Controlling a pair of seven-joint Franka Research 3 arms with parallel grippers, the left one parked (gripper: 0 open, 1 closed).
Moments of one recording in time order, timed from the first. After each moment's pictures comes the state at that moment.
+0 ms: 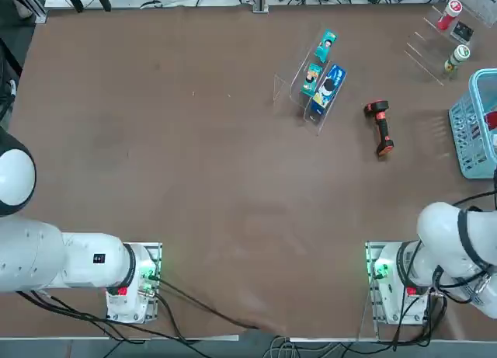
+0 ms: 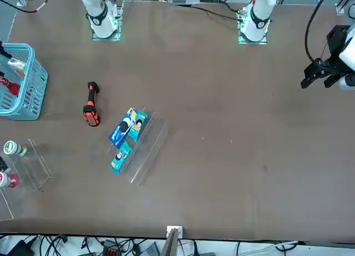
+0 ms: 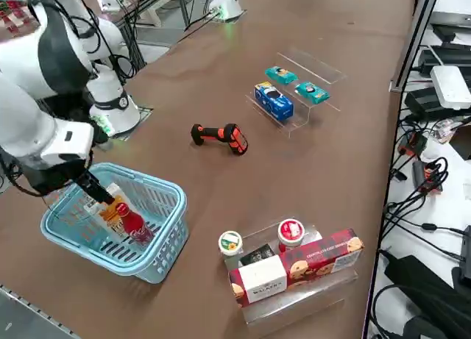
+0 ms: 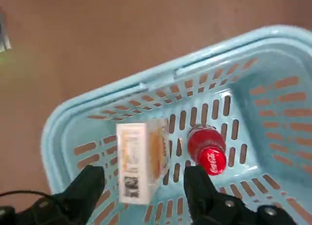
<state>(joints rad) -0.84 0.12 0.00 -1.92 0.04 1.87 -2.09</state>
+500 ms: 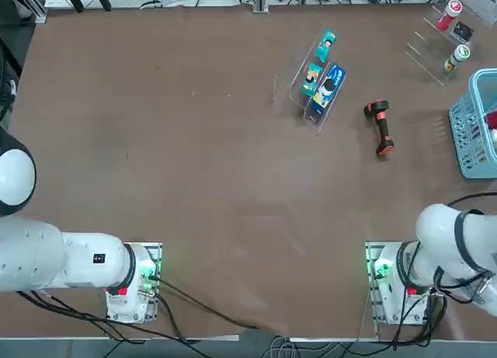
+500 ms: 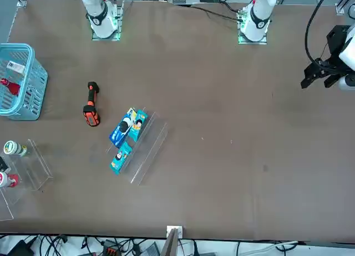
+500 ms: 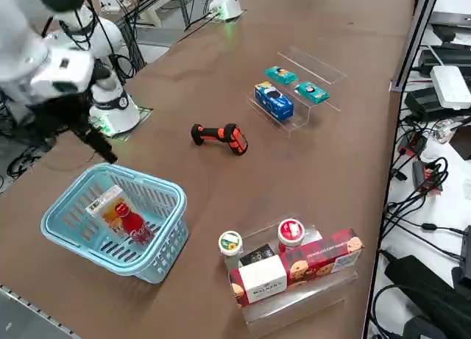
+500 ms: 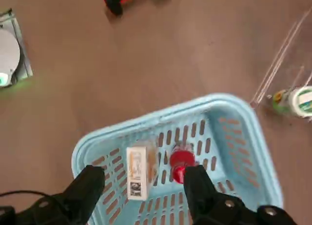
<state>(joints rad) -0.72 0.05 0.01 -1.74 0.05 1.65 -1.96</state>
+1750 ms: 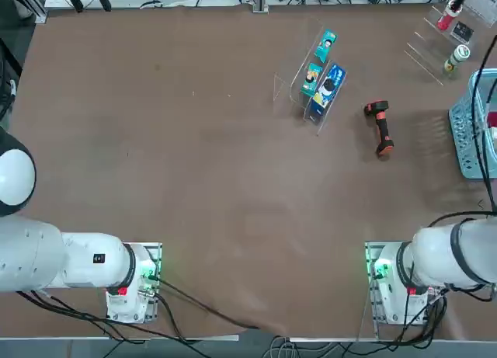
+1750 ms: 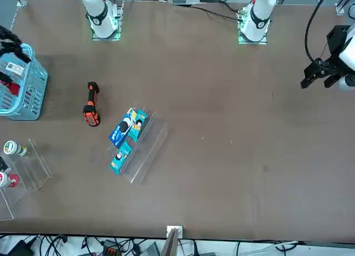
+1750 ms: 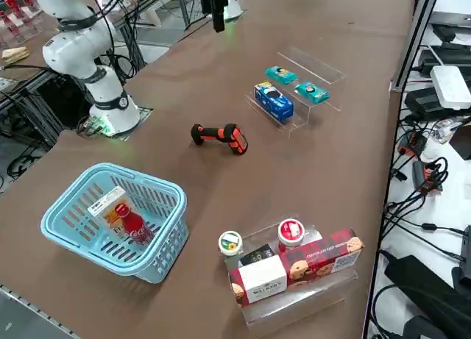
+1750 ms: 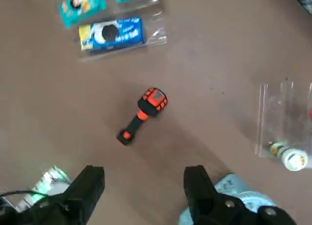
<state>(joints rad) -0.07 0.03 -0.01 -1.47 0.04 1.42 -0.77</state>
